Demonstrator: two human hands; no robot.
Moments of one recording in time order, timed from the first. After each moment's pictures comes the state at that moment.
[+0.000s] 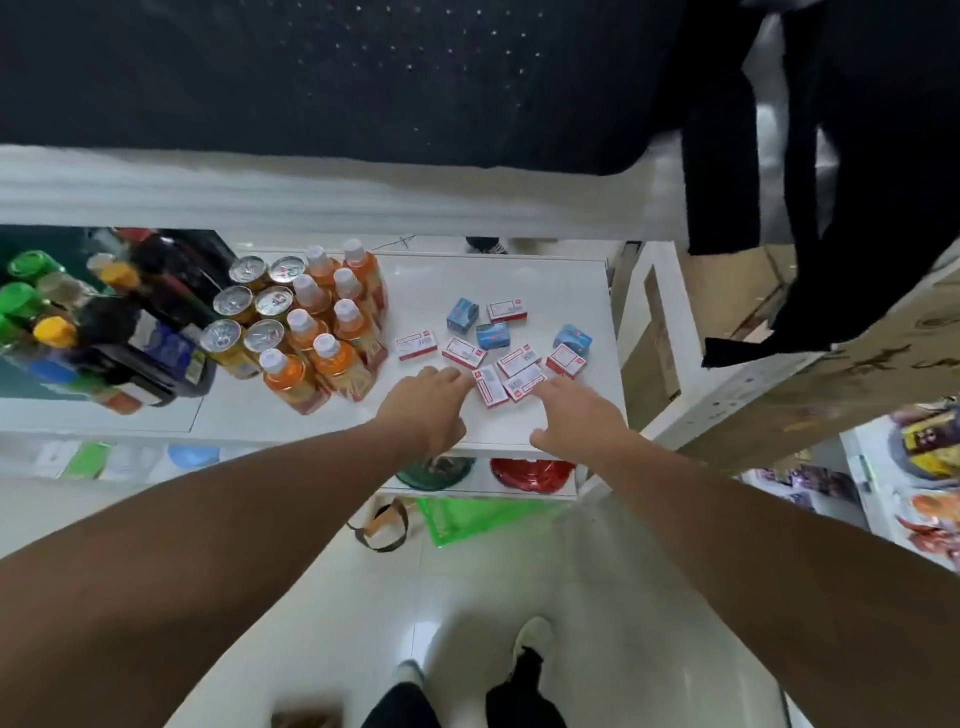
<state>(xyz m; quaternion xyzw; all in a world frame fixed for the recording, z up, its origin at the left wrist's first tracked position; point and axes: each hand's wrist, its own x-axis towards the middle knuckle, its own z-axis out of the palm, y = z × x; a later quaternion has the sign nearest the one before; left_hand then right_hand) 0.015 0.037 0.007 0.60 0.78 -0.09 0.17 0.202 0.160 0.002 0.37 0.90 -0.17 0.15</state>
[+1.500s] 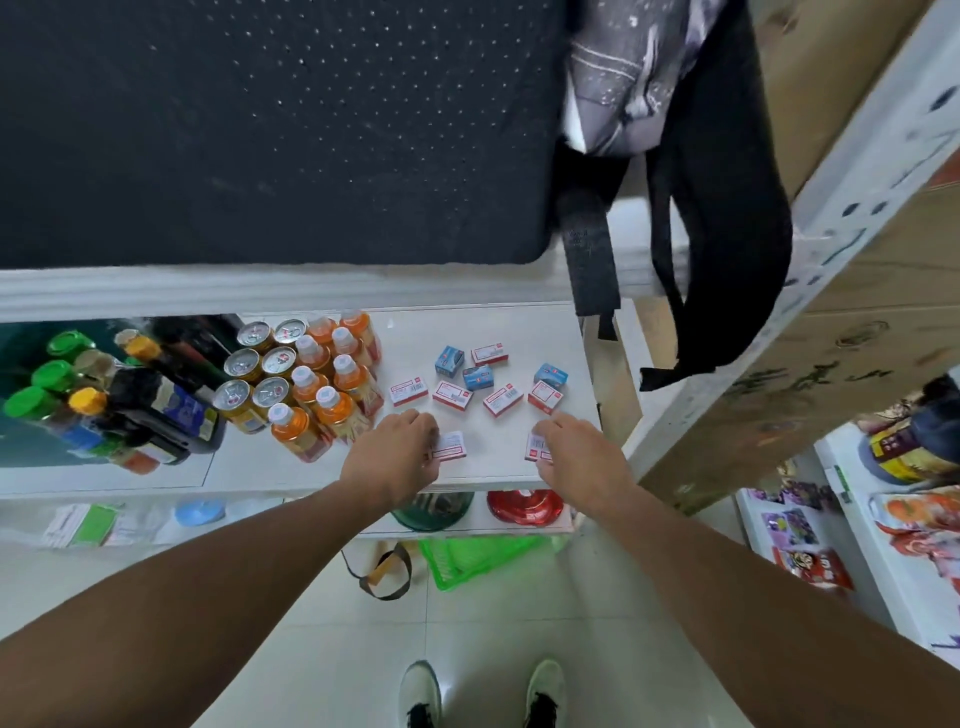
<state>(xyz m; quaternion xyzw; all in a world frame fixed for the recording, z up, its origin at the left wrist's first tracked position) 0.015 -0.005 0.039 0.56 0.82 0.02 0.13 0.246 0.139 0.030 0.38 0.92 -0.14 0.03</state>
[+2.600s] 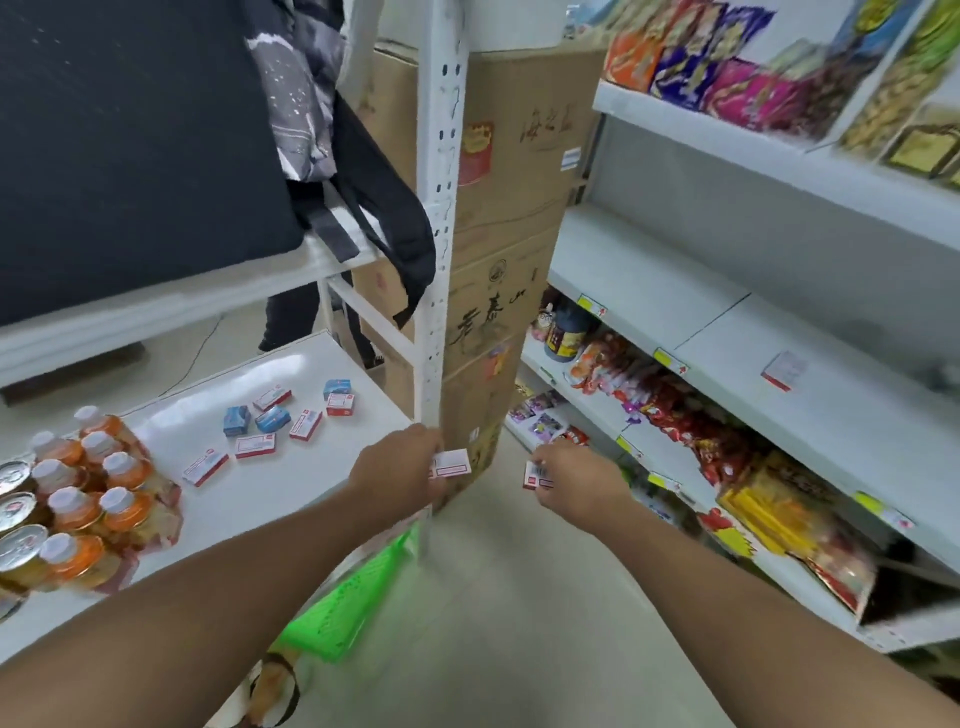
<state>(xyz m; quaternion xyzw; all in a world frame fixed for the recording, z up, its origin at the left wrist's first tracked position) 0.183 -0.037 0.109 0.81 0.56 0.05 0.15 0.442 -0.083 0.124 0.70 0.70 -0.11 0.03</state>
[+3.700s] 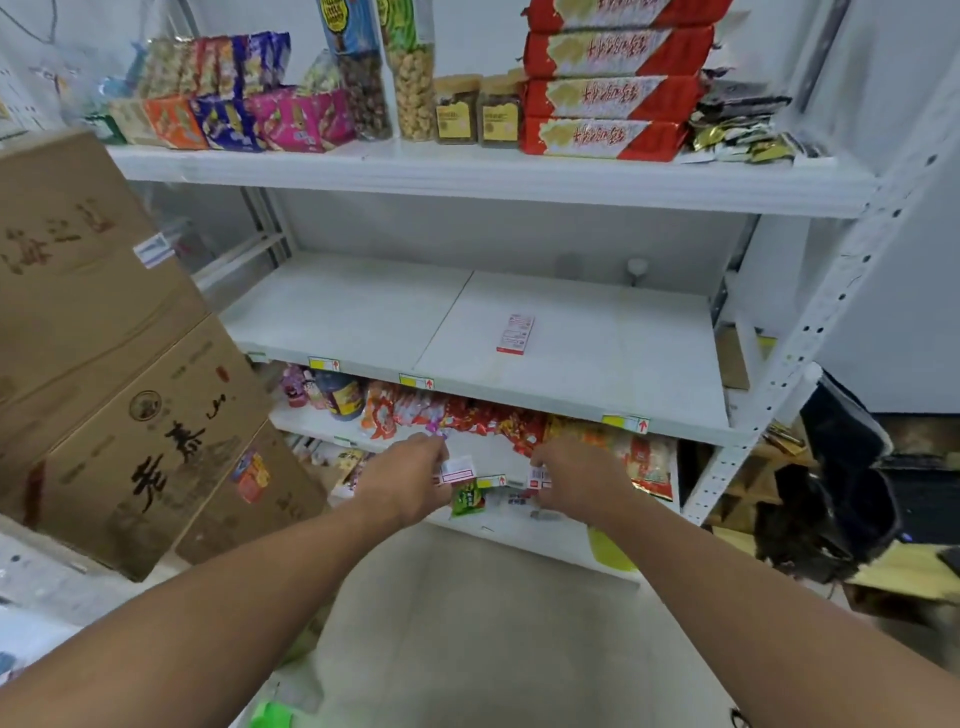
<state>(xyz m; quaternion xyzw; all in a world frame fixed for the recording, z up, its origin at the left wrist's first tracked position) 0.639 -0.008 0.130 0.94 0.33 0.00 0.10 0.833 -0.183 0.131 0.84 0.54 -0.10 -0.04</state>
